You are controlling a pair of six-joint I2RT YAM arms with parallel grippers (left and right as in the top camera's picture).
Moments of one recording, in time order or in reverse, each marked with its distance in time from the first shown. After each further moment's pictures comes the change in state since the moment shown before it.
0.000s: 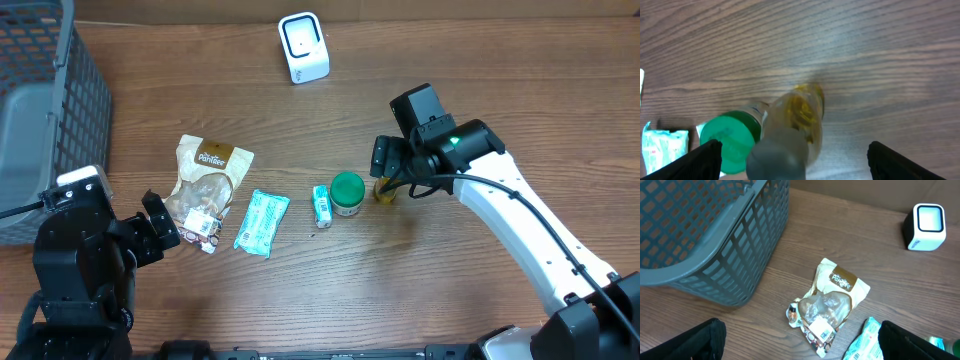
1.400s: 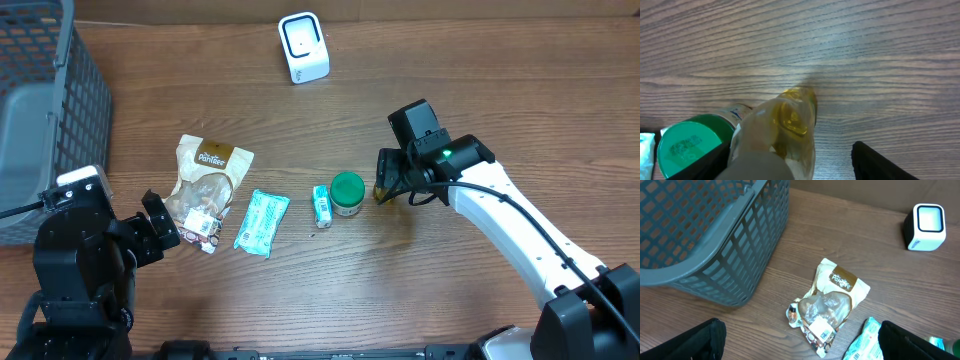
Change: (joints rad) left arm 0.000 0.000 0.000 0.000 0.000 0.000; right arm 0.000 0.000 -0.129 0.132 0.023 -0.079
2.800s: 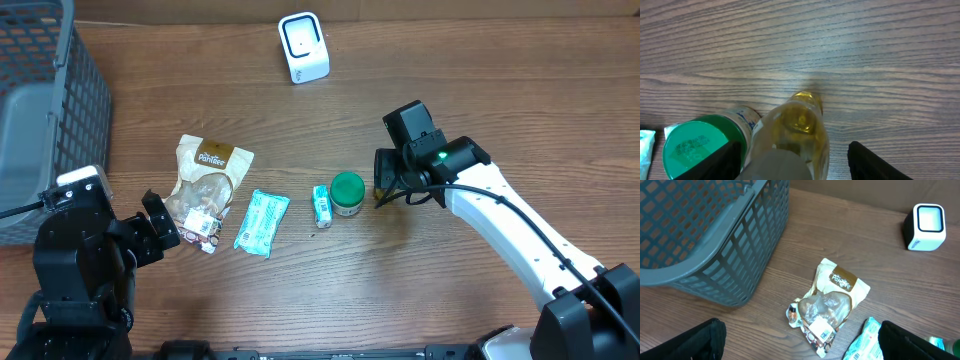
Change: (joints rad) left arm 0.000 0.000 0.000 0.000 0.000 0.000; right arm 0.022 0.000 -0.001 0.029 0.017 -0.041
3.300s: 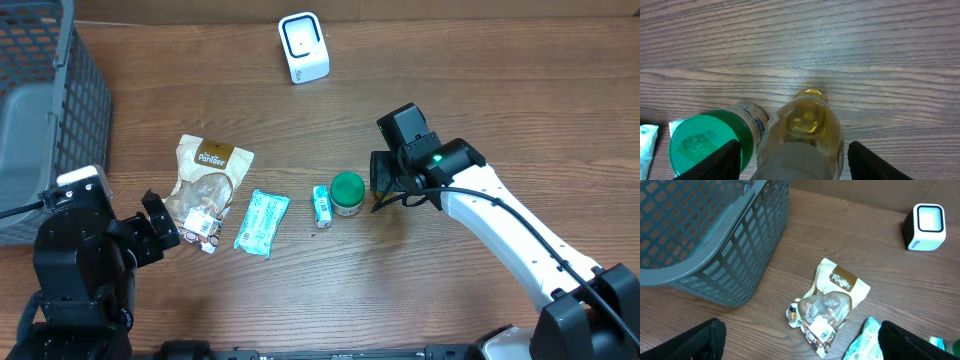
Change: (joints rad) left arm 0.000 0.000 0.000 0.000 0.000 0.000; right arm 0.026 0.000 0.000 0.001 0.008 0.000
